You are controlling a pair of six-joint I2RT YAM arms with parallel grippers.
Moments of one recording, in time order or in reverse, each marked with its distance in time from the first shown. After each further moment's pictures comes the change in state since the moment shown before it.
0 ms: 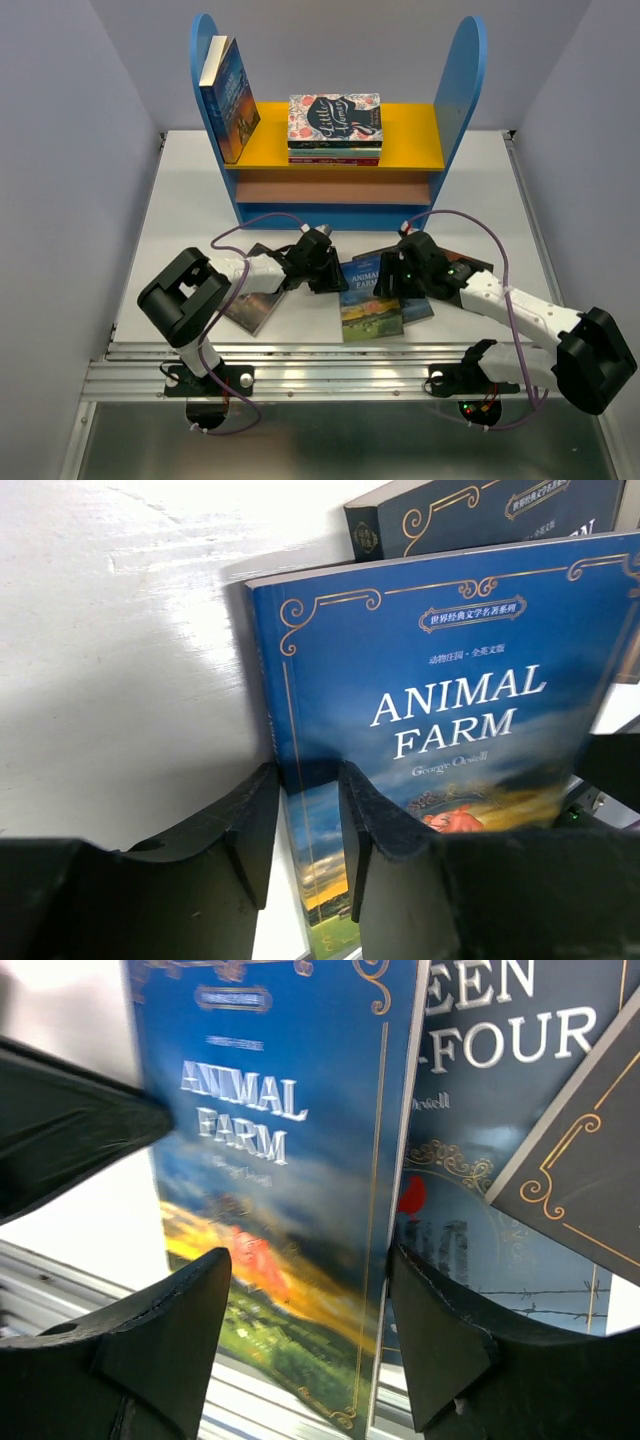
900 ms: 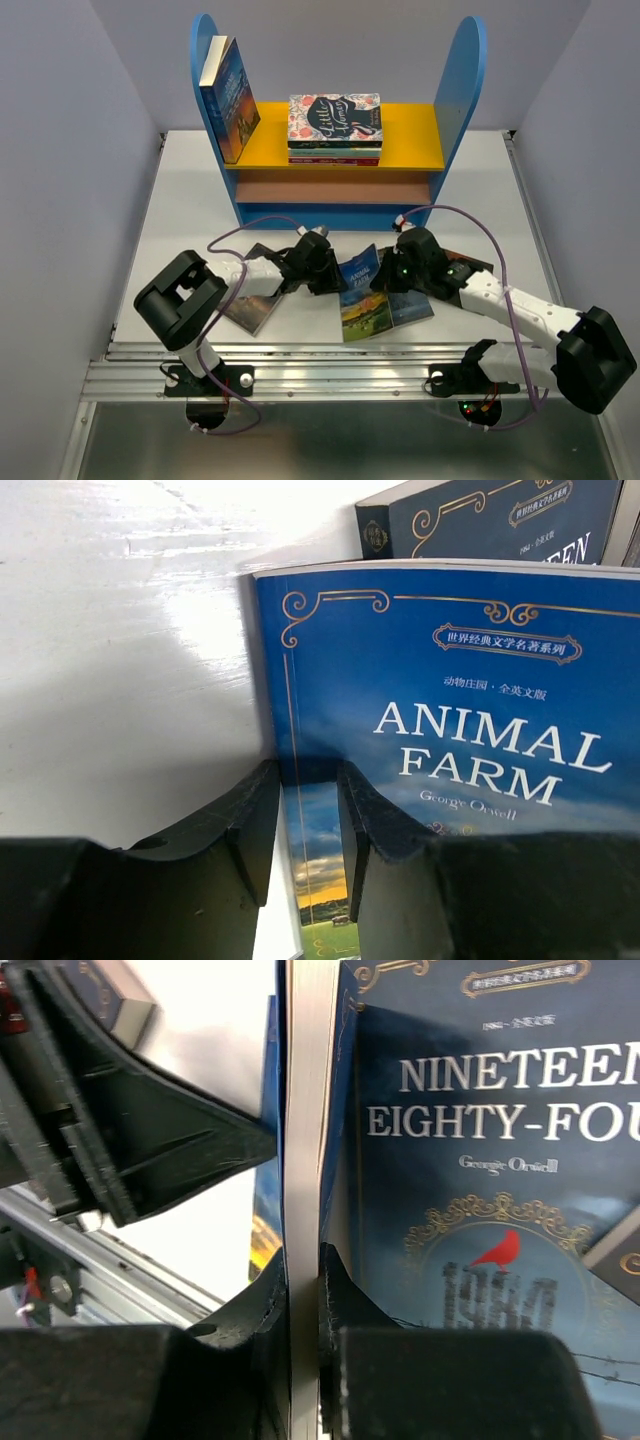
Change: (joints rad) left arm -0.007 -0.018 -0.023 0.014 -0.029 -0.049; right arm 0.001 -0.019 0.001 0.147 -0.100 0.000
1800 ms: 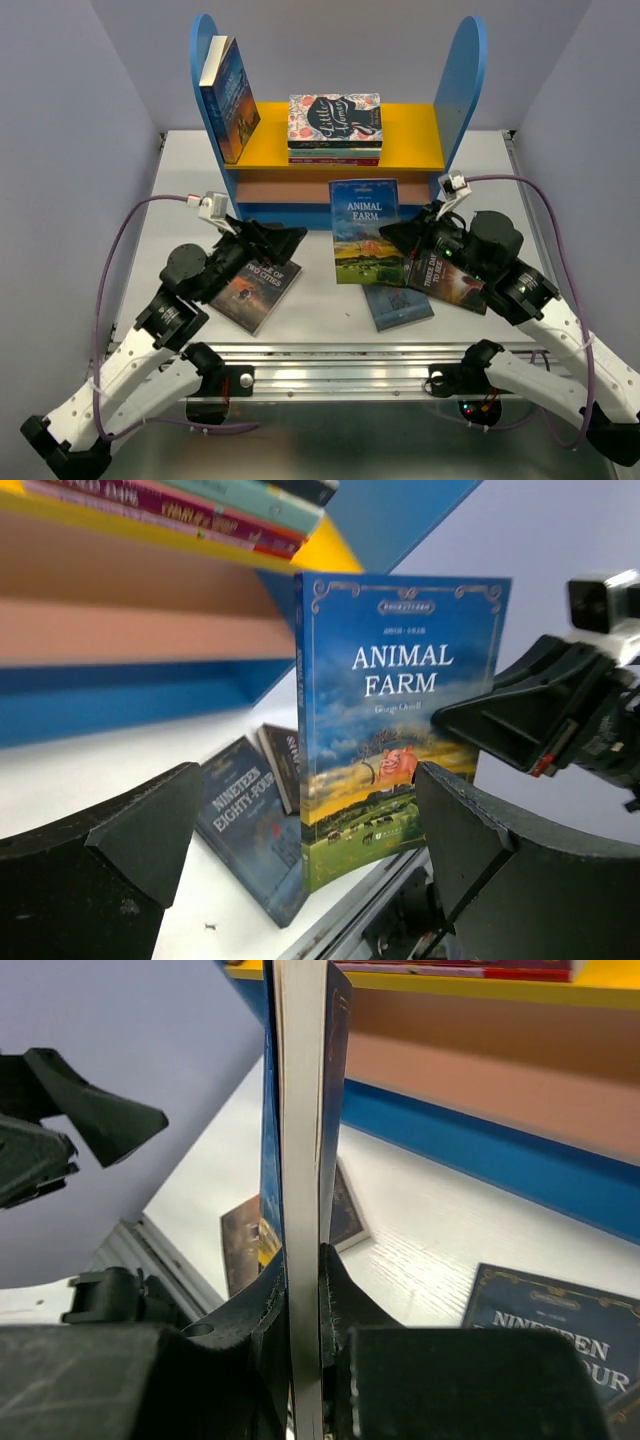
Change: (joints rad) left arm 0.088 -0.966 -0.028 -0.077 -0.139 0.273; right arm 0.008 -0.365 0.272 0.034 0.038 -0.190
